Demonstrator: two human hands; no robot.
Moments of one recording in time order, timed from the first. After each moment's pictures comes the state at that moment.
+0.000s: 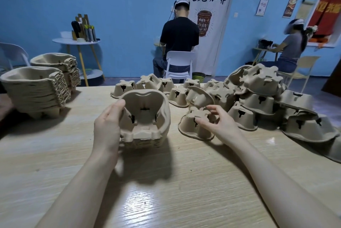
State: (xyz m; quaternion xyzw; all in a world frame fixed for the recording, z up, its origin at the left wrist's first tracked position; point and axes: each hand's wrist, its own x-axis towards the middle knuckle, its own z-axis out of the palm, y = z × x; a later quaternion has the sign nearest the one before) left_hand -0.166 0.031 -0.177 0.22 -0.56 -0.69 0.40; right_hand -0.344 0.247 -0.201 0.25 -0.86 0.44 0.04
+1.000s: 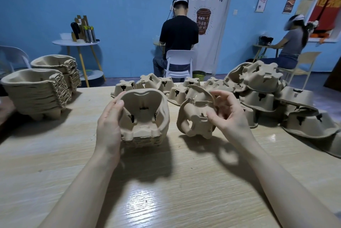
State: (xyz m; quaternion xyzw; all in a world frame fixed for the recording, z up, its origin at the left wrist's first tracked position) left_hand -0.170 0.028 -0.181 0.15 -0.55 -0.72 0.40; right_hand -0.319 0.253 -0.186 0.36 -0.69 0.61 0.11
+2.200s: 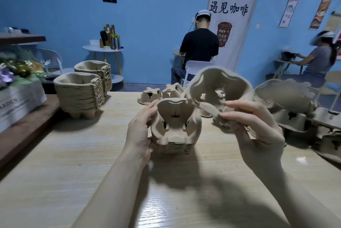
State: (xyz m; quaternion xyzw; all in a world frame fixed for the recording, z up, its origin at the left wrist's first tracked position) left_hand -0.159 0.025 -0.161 0.21 -0.48 -0.80 0.30; right_hand -0.246 0.225 -0.145 0.54 -0.58 0.47 0.40
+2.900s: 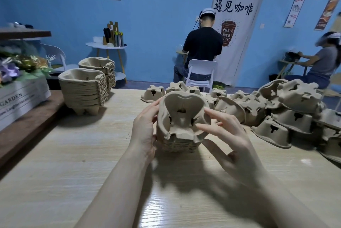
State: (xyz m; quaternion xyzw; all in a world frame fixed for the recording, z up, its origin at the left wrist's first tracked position) left_hand -0.150 0.030 -0.151 0.20 -0.48 -0.80 0.30; right_hand -0.258 0.207 -0.183 0.60 -0.66 0.35 0.29
